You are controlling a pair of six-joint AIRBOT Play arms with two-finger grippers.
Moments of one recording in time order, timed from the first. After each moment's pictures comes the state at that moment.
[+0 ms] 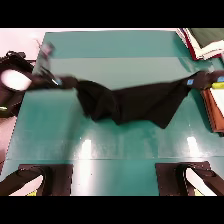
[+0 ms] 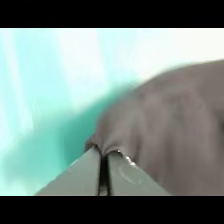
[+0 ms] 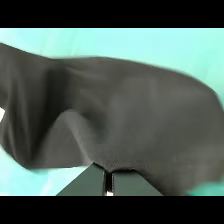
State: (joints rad) left arm -0.20 -1.02 1.16 1.04 -0.83 -1.47; right arm -0.19 -0.88 1.29 -0.92 1.44 1.33
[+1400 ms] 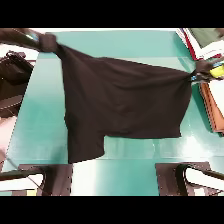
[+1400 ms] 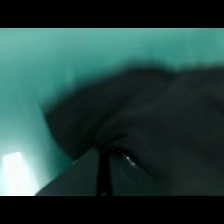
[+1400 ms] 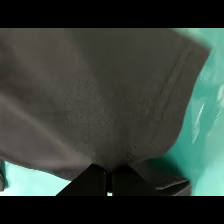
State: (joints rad) left arm -0.12 -1.41 1.79 1.24 -1.19 -1.47; right arm -0.20 -1.29 1.57 -1.16 1.63 1.53
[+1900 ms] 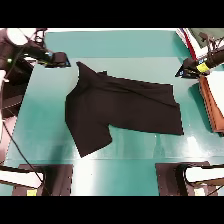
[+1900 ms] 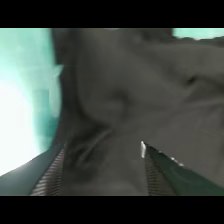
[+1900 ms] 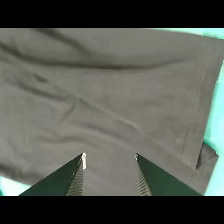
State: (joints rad) left arm -0.04 -1.53 1.75 1.25 -1.24 -1.48; right arm -0.20 -1.51 1.72 -1.15 1.58 1.47
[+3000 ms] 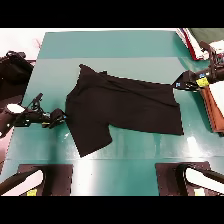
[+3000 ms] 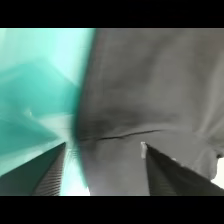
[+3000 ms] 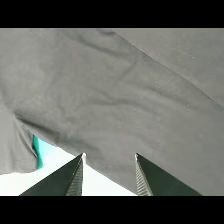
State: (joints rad) left arm 0.17 -1.11 0.59 0.84 -0.95 -1.35; right arm -0.20 -1.21 1.33 -0.97 1.49 1.39
